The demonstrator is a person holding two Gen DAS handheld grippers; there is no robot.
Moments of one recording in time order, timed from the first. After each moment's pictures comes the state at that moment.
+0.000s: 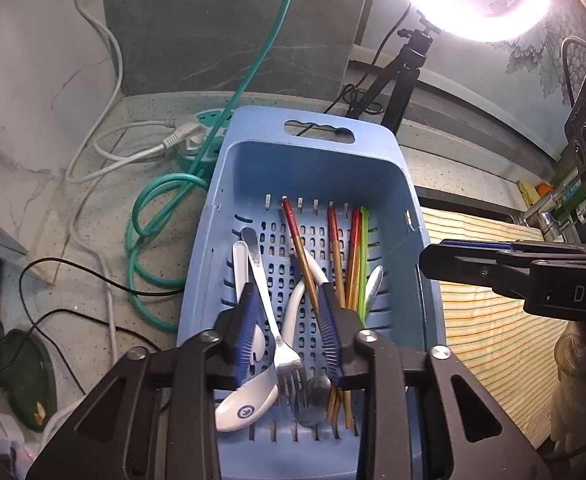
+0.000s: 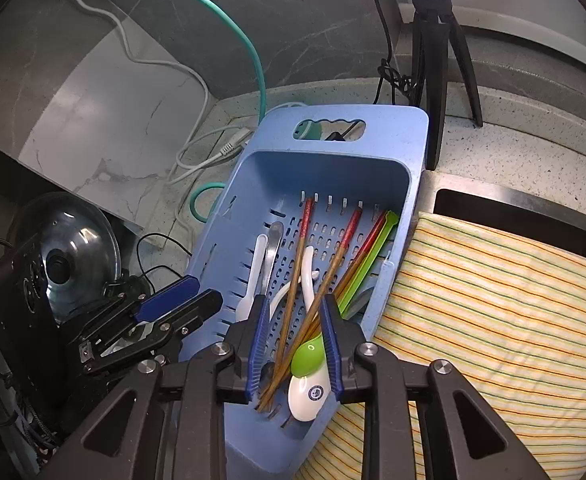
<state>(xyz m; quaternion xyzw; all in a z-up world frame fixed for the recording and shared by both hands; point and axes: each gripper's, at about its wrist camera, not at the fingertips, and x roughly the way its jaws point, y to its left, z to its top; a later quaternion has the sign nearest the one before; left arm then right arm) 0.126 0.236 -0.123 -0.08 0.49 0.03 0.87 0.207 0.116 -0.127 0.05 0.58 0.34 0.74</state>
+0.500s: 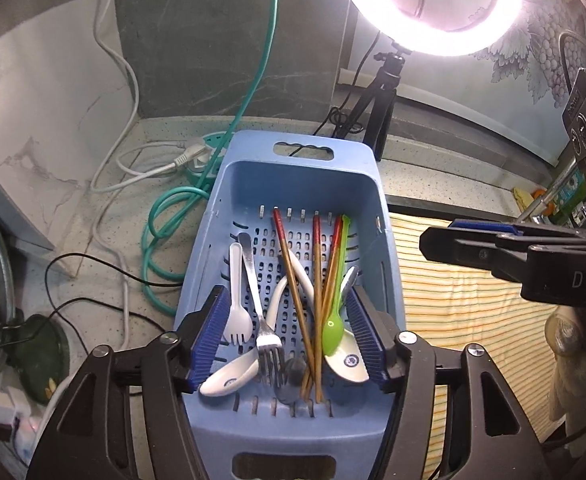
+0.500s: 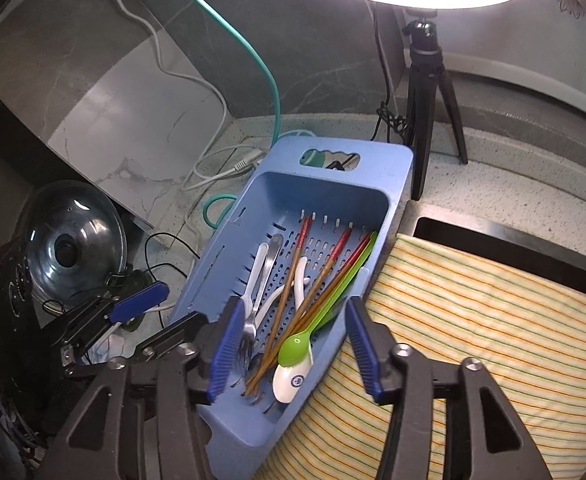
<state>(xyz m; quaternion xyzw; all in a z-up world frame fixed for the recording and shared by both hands) 0.096 0.206 -0.089 -0.06 0.46 0.05 0.88 0.191 0.086 -0.095 0.02 0.52 0.36 0.77</state>
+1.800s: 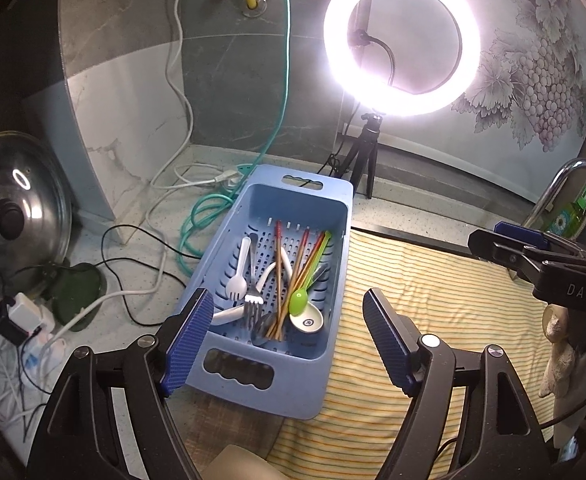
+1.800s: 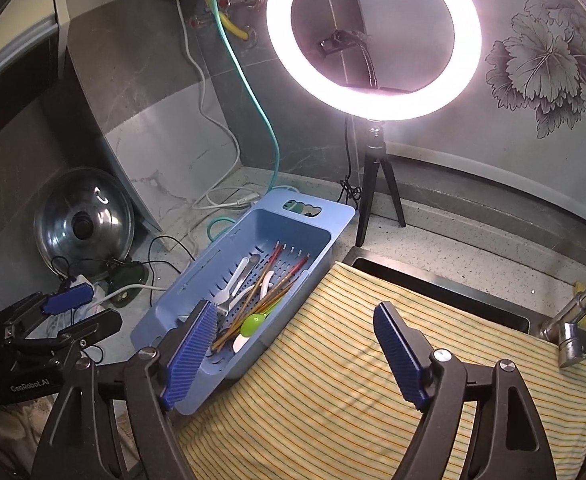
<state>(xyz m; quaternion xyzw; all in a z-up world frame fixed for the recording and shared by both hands) -0.002 0.143 -0.022 -0.09 0.39 0.14 0.91 0.125 -0.015 -0.023 -0.04 0.40 0.37 0.84</state>
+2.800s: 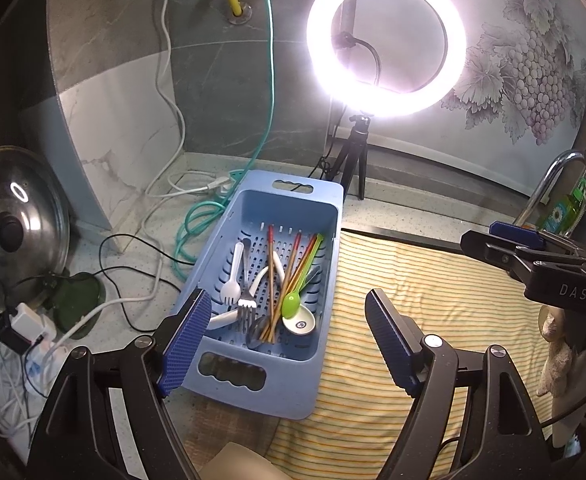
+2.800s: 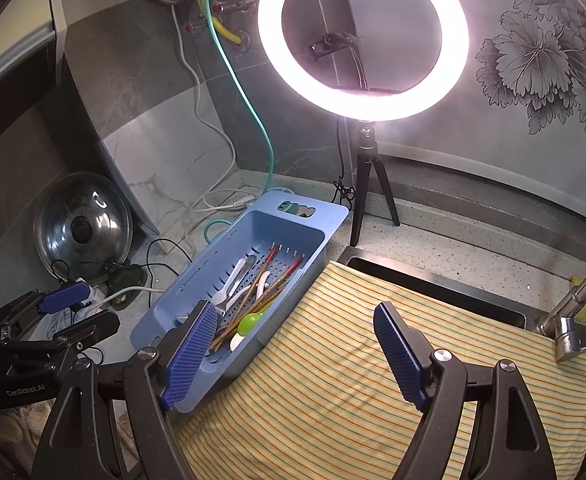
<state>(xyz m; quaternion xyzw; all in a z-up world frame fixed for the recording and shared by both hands) -0.001 0.132 -0.016 -0.08 0.38 0.13 0.91 0.124 -0.024 -0.022 -0.03 0.40 0.37 0.84</state>
